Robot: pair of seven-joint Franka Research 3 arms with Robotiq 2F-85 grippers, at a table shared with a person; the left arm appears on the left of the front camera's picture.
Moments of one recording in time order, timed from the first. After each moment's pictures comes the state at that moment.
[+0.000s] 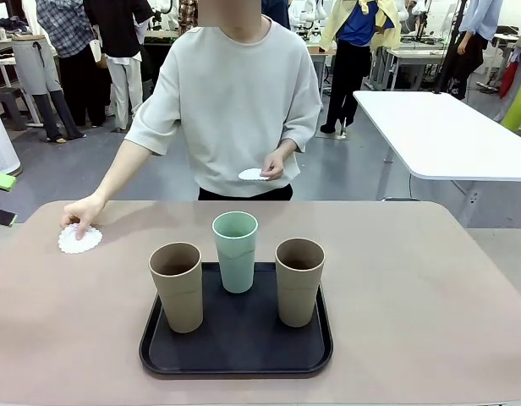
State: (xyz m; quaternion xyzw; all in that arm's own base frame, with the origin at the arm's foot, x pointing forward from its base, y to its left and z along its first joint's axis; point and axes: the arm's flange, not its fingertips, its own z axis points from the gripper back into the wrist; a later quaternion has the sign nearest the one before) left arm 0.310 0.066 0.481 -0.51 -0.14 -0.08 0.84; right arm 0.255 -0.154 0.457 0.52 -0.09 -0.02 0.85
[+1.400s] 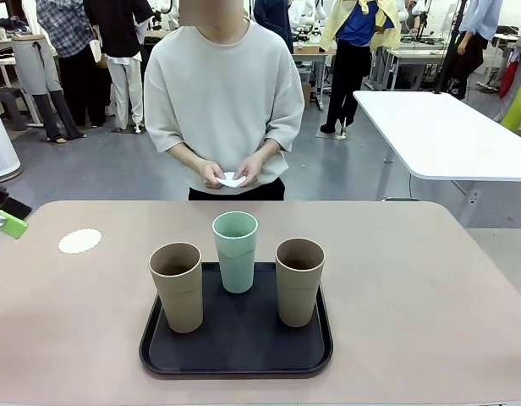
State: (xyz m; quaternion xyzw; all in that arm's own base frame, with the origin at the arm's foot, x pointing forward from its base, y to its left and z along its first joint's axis) left arm 0.297 0.004 0.515 -0.25 -0.23 -0.46 0.82; right arm 0.255 -0.153 0.457 0.52 -0.09 -0.02 0.85
